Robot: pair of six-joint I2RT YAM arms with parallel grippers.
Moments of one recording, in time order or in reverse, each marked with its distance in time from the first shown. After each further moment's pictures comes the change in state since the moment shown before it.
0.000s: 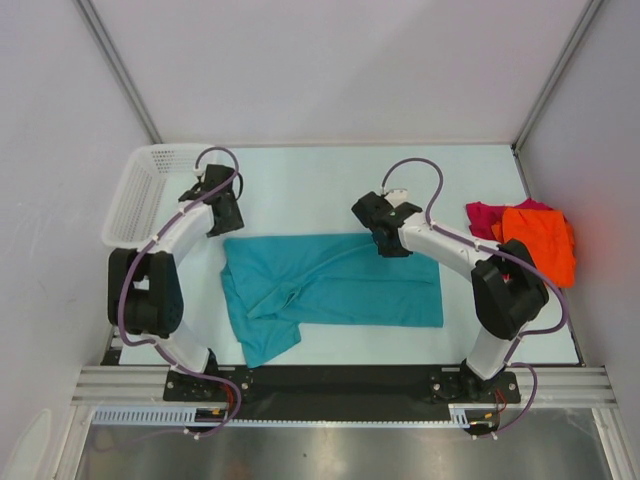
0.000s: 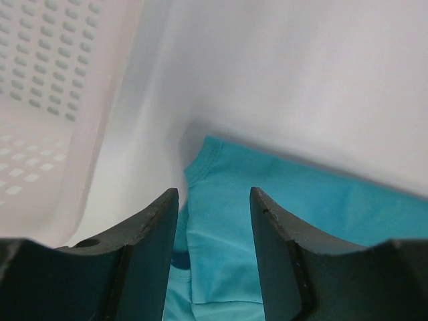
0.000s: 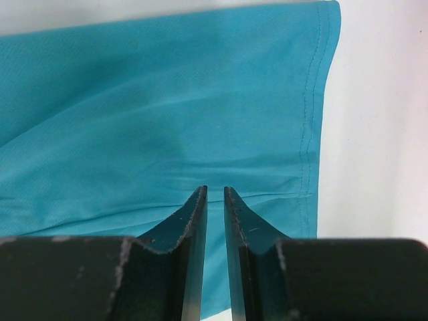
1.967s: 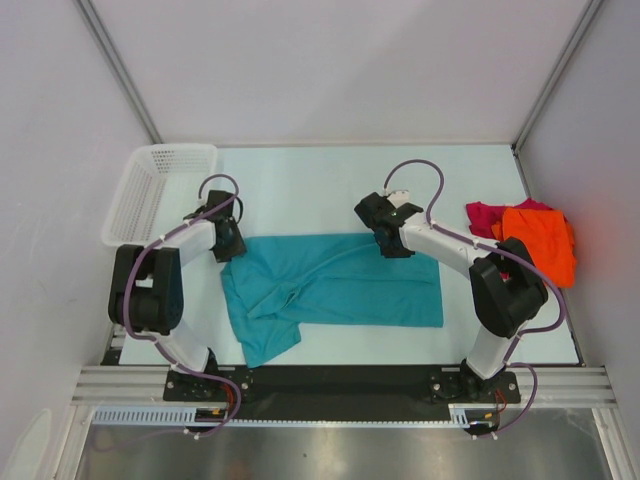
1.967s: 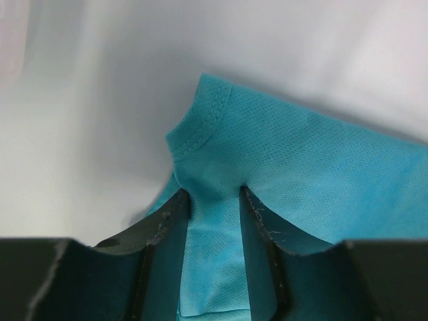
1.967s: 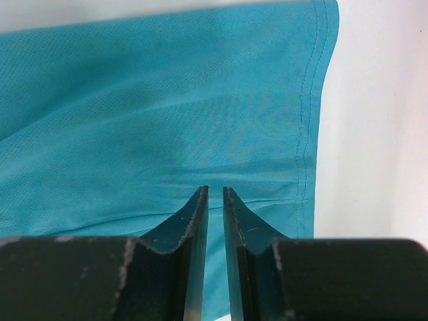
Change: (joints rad) left arm 0.029 0.016 -0.231 0.138 0.143 -0.071; right arm -0.027 0.011 -0.020 0.024 -0.004 -0.019
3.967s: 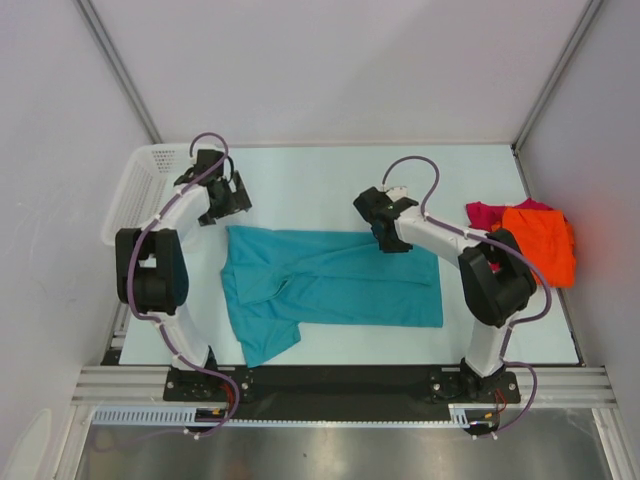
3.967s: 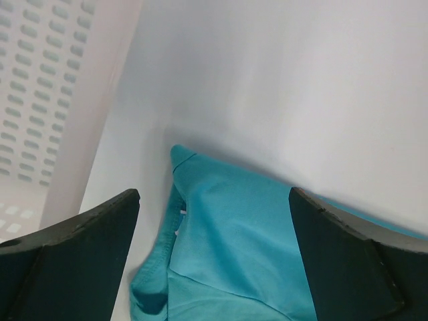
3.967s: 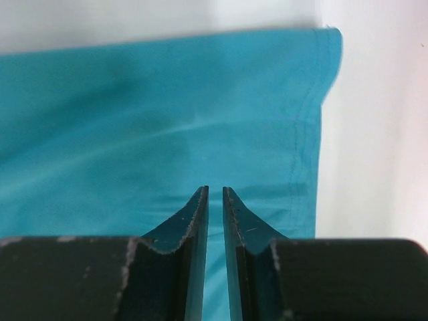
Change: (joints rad) left arm 0.052 0.147 0.385 -0.114 0.026 0.054; right arm -0.029 0.053 0.031 0.011 0.000 -0.019
